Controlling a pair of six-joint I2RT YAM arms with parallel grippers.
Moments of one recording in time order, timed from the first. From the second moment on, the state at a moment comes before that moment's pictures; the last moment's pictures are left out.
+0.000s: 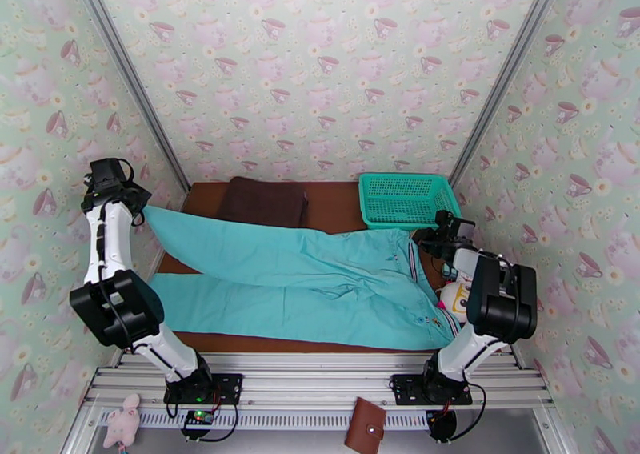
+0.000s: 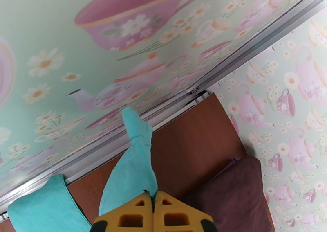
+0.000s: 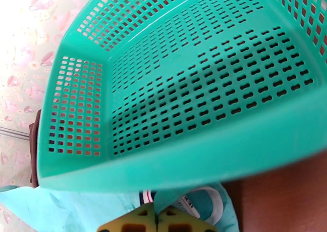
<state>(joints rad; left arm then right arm) 0.48 1.73 1.76 -0.76 -0.10 -0.63 -0.28 1.69 0.91 0.06 -0.59 0.38</state>
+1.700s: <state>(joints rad) 0.76 1.34 1.25 -0.66 0.11 -0.78 -0.30 1.24 0.94 0.13 -0.53 0.38</state>
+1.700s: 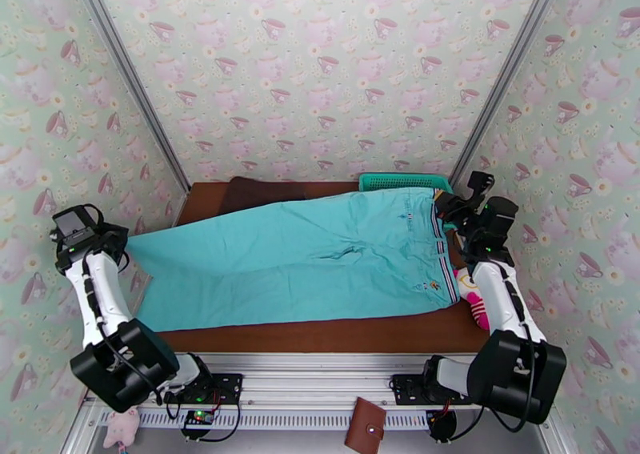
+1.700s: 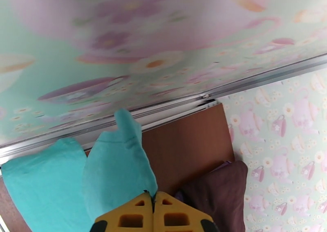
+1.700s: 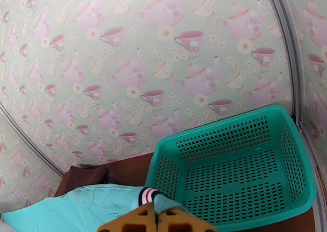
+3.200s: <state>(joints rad) 0.84 1.37 0.92 -0.16 0.30 -0.88 -0.32 1.00 0.56 0.33 -0.30 0.28</state>
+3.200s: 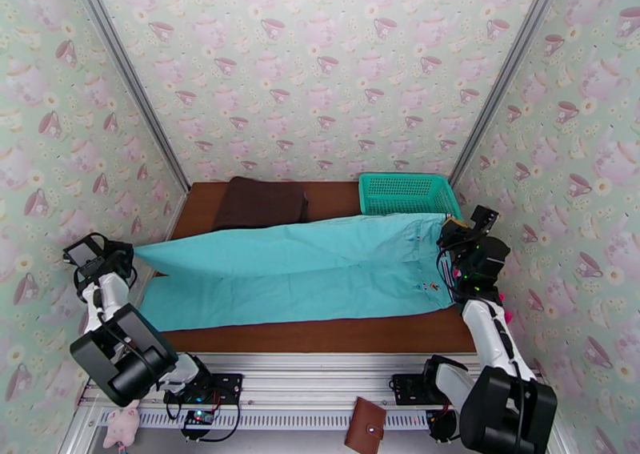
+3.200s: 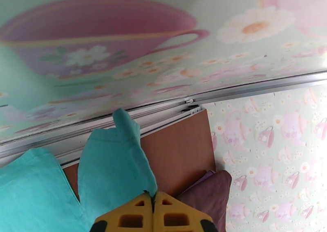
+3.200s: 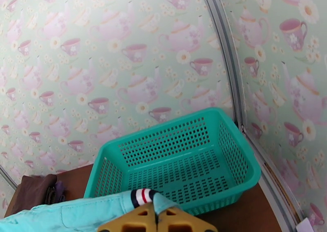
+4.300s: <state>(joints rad) 1.18 0.95 0.58 -0.35 0.50 -0.88 -0.33 0.38 0.37 -0.14 0.10 0.38</state>
